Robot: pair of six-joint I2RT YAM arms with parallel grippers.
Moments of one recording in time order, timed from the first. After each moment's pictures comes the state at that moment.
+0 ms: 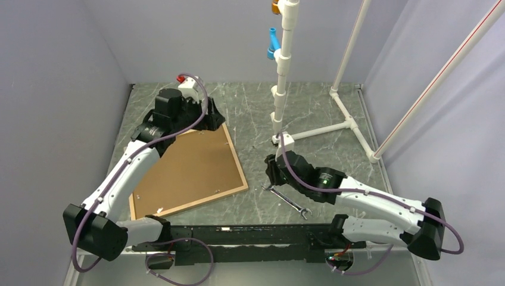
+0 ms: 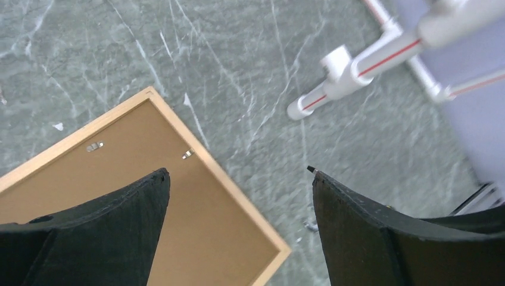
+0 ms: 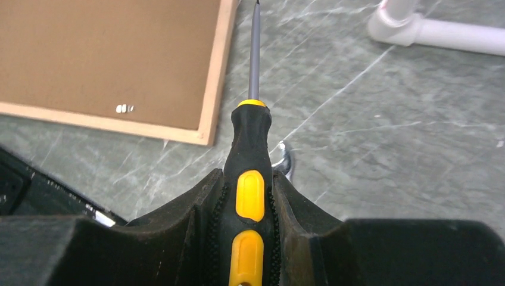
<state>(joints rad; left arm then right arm) -0.36 1.22 1.20 -0.39 0.22 -0.35 1.04 0.98 0.80 -0.45 0.41 0.45</state>
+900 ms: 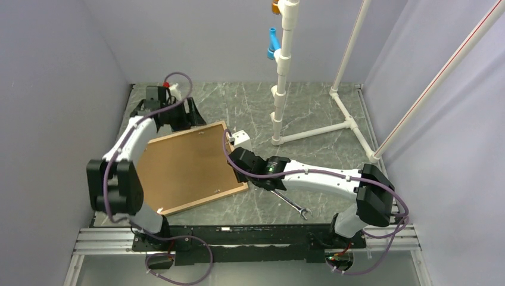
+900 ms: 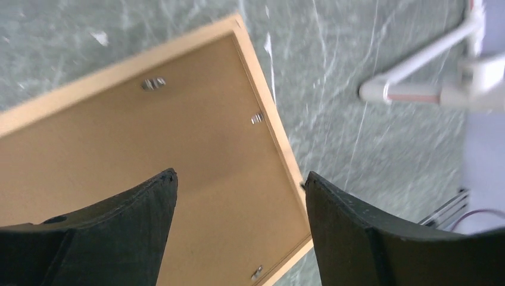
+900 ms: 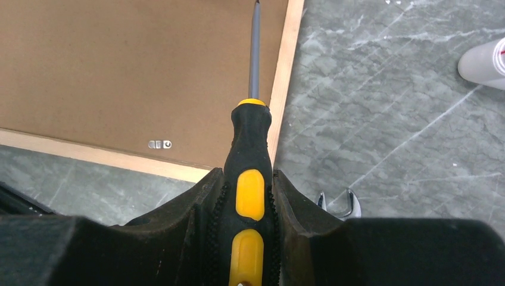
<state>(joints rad) -0.07 1.49 1.18 -0.49 0.46 -0.26 1.16 1.54 1.14 -0.42 0.45 0.51</state>
